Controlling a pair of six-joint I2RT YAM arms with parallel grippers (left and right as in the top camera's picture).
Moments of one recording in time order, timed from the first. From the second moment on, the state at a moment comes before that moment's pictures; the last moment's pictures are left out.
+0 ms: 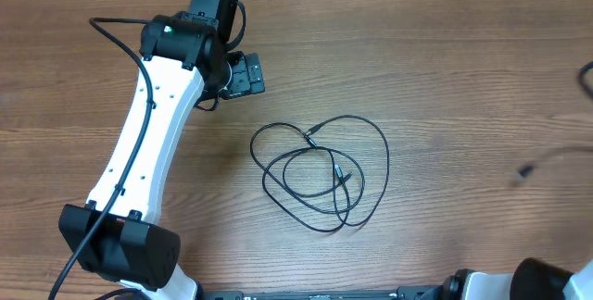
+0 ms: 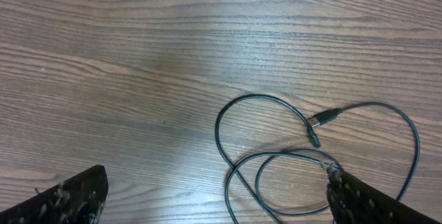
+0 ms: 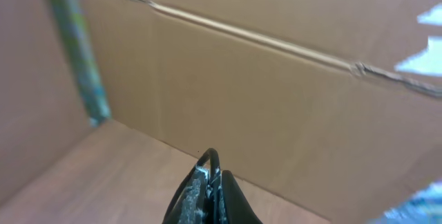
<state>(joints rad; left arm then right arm) -0.26 1.78 1.82 -1.33 -0.04 -0.47 -0.41 1.55 2.29 -1.21 0.75 0.24</state>
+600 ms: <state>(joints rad) -0.26 1.78 1.82 -1.33 -0.04 -0.47 -0.97 1.81 2.25 -1.26 0.21 0.34</state>
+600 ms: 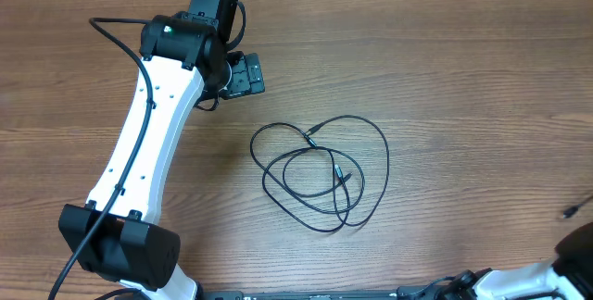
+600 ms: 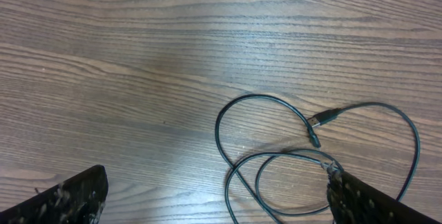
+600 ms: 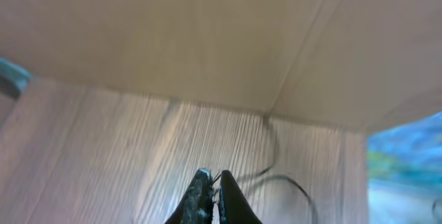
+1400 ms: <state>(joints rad) -0.26 1.78 1.82 -1.33 -0.04 -0.47 -0.97 1.93 2.24 -1.43 -0.34 0.24</state>
